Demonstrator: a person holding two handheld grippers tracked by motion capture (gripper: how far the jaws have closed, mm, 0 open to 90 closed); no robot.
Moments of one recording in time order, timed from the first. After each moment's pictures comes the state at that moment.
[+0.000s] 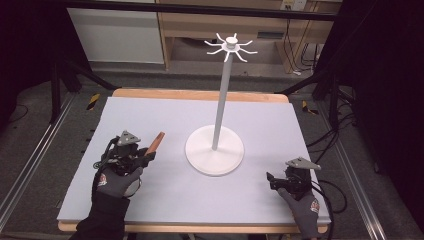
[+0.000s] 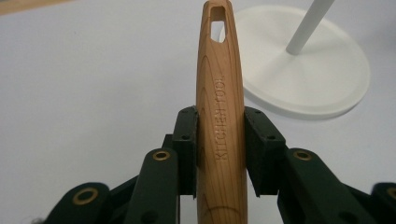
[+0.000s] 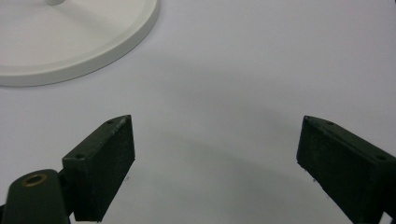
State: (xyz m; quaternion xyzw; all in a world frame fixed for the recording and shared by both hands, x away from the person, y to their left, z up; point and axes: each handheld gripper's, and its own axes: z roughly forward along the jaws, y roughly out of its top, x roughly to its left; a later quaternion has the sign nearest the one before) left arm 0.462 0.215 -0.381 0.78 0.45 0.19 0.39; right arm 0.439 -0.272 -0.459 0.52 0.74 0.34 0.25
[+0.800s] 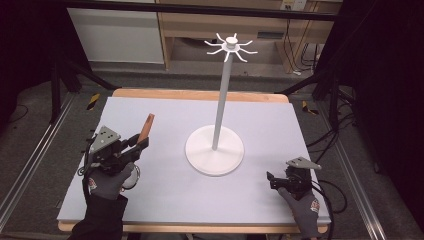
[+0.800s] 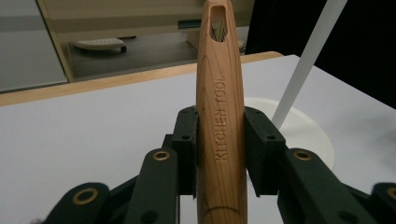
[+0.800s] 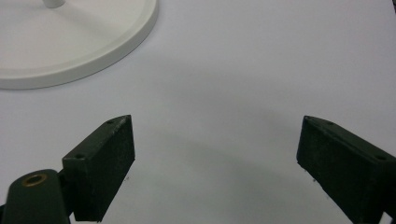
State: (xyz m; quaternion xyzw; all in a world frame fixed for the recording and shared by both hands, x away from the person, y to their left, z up) left arm 0.436 0.228 -0.346 0.70 0.43 0.26 0.51; right arm 0.440 -0.272 -0.459 0.52 0.74 0.34 0.26
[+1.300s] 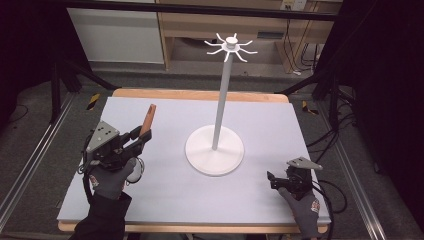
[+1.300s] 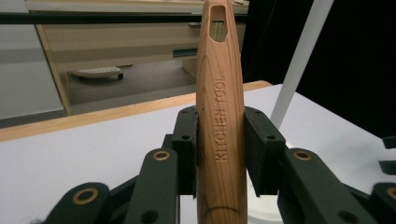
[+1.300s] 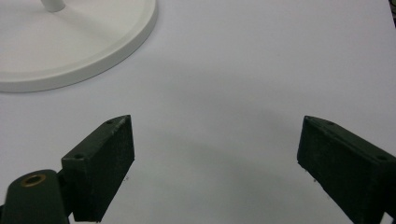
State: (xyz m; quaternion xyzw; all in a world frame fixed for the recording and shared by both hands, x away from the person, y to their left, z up) left arm 0.430 0.213 -0.322 0.68 0.40 0.28 0.55; right arm 0.439 -0.273 -0.458 0.52 0.73 0.34 0.26
